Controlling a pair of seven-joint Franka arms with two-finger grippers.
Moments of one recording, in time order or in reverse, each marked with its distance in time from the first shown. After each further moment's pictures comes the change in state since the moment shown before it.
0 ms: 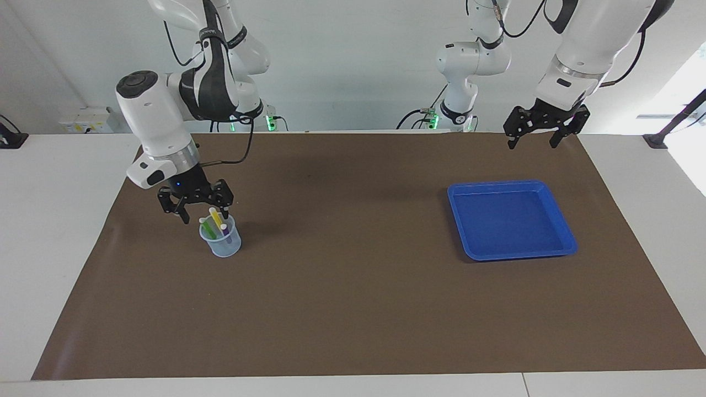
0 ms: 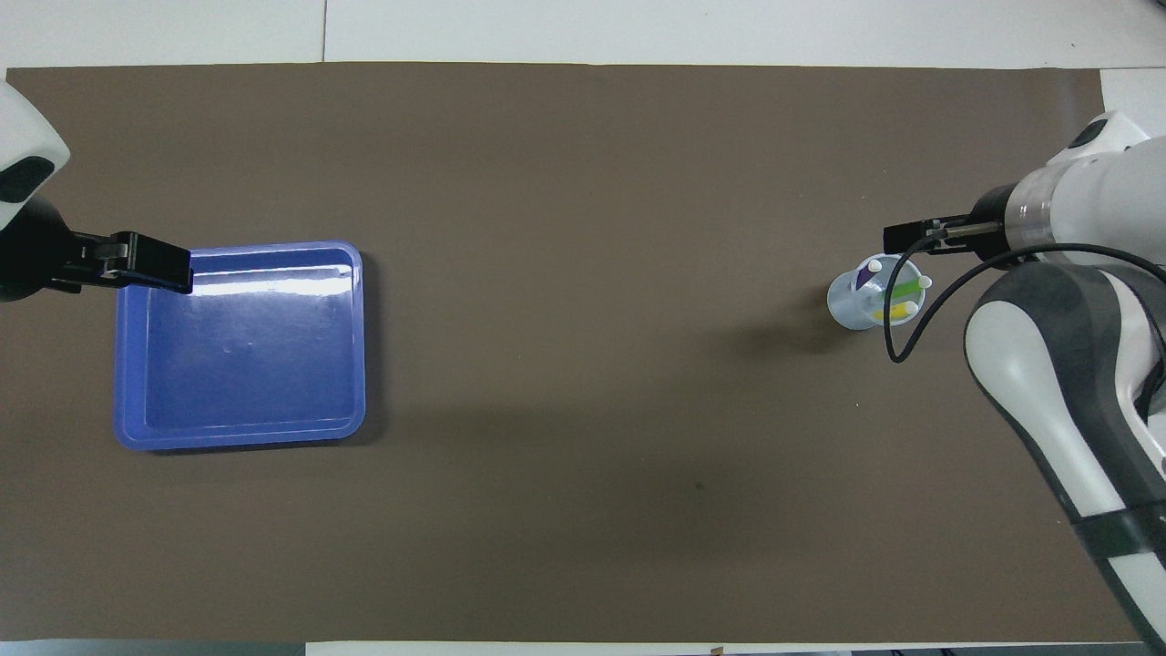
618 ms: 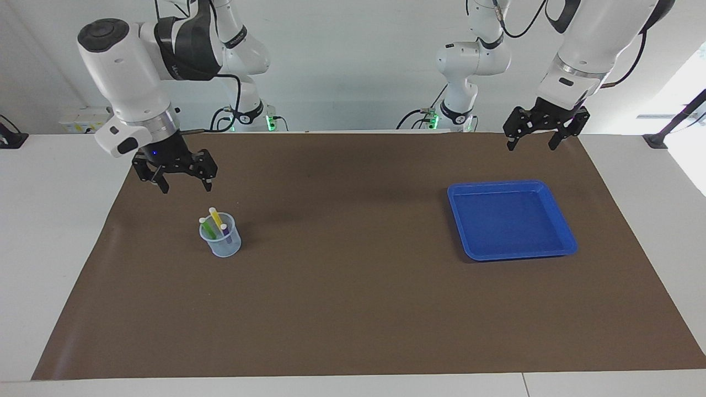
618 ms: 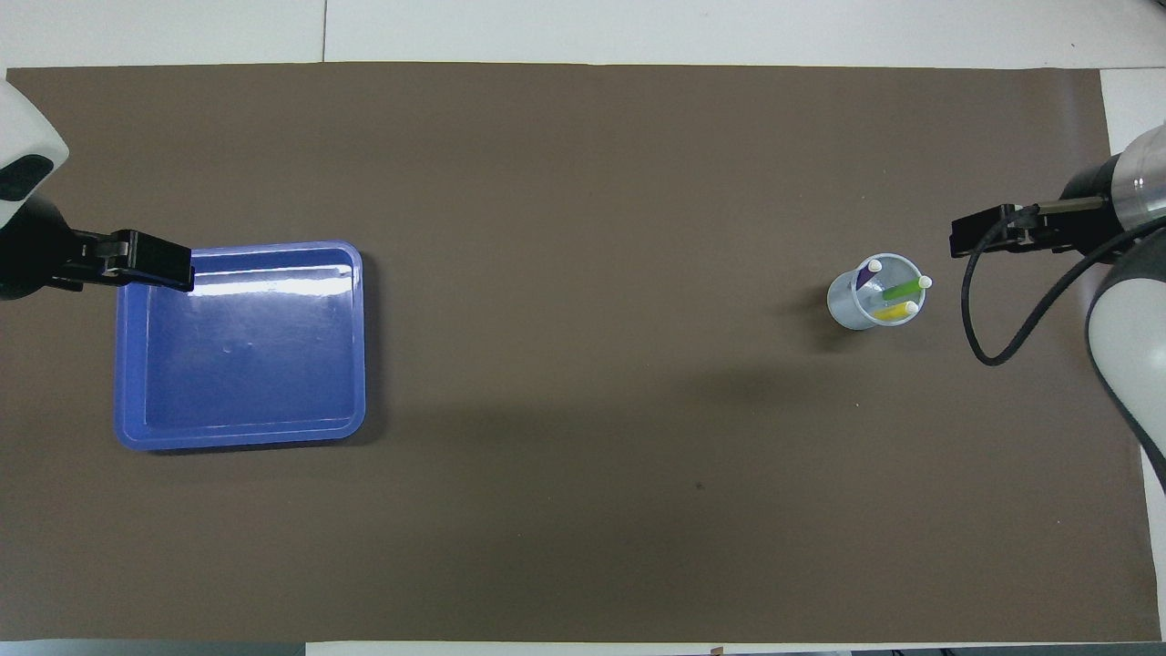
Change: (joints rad) left arm 0.000 0.000 0.000 0.000 -0.003 0.005 0.000; right arm 0.000 -0.033 0.002 0.240 -0.046 -0.375 0.050
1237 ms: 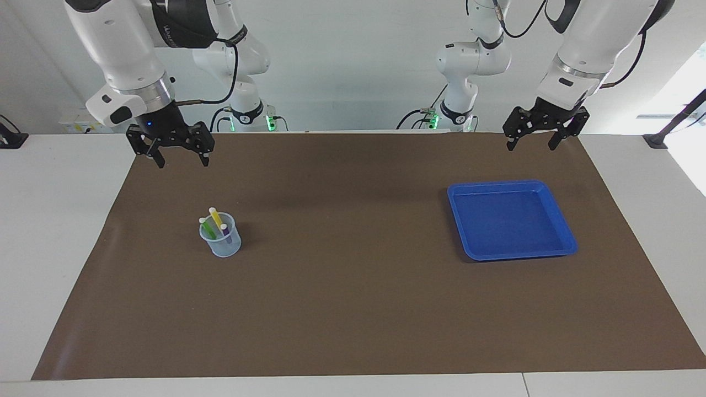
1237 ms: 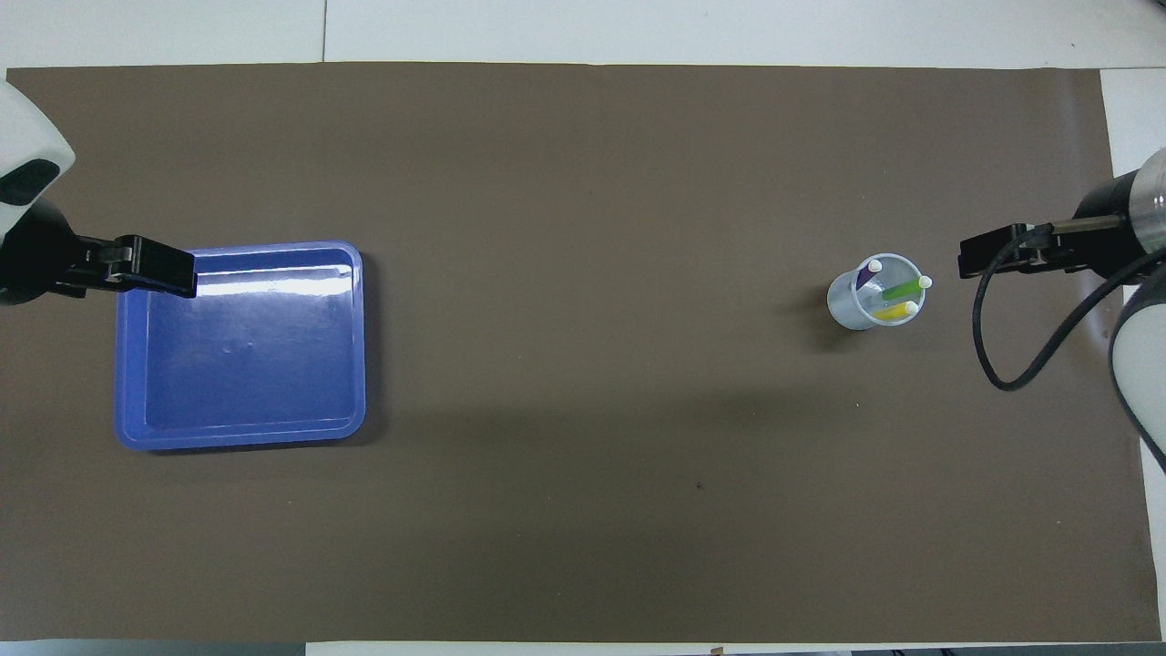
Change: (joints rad) left arm -0.001 0.000 -0.001 -0.002 -0.001 -0.022 -0.003; right arm 0.002 -0.028 0.007 0.004 0.000 -0.053 0.000
